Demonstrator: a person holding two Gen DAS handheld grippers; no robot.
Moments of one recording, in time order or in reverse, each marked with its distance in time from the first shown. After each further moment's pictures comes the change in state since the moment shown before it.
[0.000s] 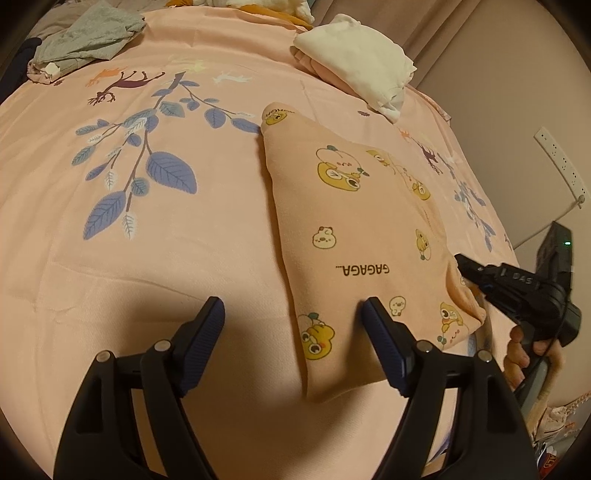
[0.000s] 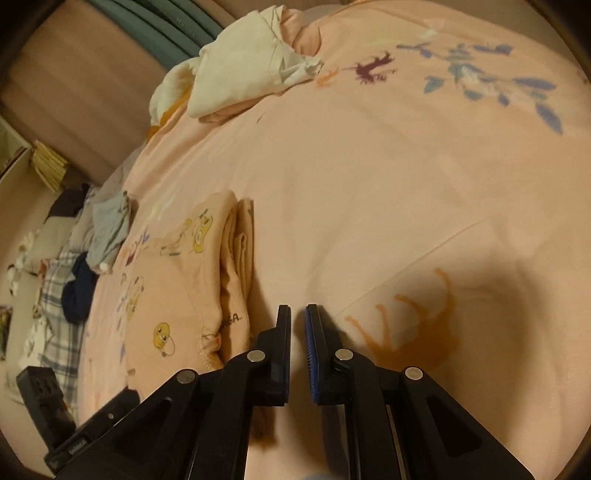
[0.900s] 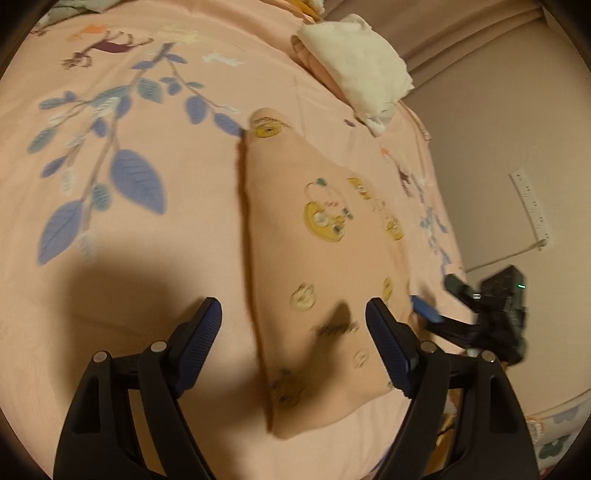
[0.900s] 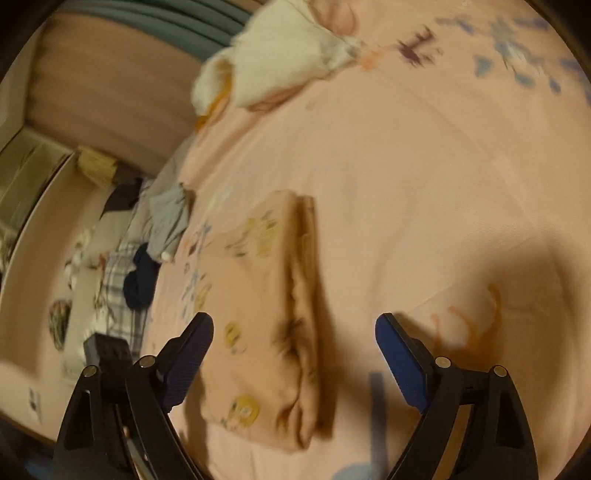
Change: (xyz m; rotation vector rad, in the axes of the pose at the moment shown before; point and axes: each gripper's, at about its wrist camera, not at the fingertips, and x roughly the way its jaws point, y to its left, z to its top) left arm 0.016 0.018 0.040 -0.154 0.090 -0.235; right arm 0.012 -0.015 0.021 0.048 0.140 0.294
